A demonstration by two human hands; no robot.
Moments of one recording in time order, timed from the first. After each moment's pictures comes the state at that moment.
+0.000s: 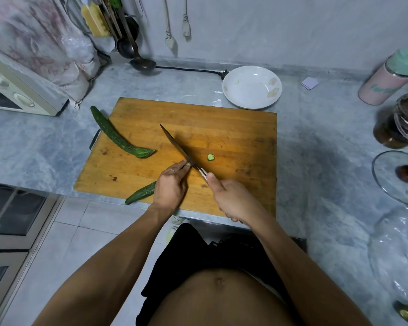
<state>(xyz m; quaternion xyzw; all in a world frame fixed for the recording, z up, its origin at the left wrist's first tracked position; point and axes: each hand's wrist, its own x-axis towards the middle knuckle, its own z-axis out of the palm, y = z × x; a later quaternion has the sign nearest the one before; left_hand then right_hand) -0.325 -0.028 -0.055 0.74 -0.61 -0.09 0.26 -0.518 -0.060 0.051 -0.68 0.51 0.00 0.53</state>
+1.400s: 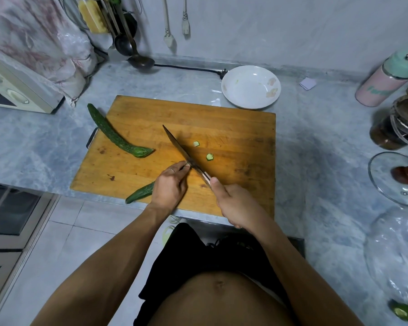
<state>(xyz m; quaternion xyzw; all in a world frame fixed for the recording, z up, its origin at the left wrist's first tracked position) -0.323 -0.027 -0.061 0.72 -0.63 -0.07 0.26 -0.529 -0.049 0.050 -0.68 0.51 -0.03 0.53</state>
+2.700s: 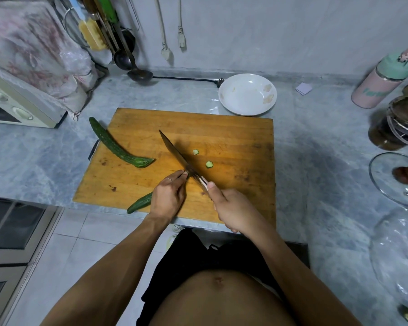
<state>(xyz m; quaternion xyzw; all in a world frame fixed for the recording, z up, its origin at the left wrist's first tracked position) -0.322 -0.024 -0.052 0.73 -0.62 -0.06 0.27 -0.523 -0.049 0.048 -0.67 0.51 -0.06 0.53</state>
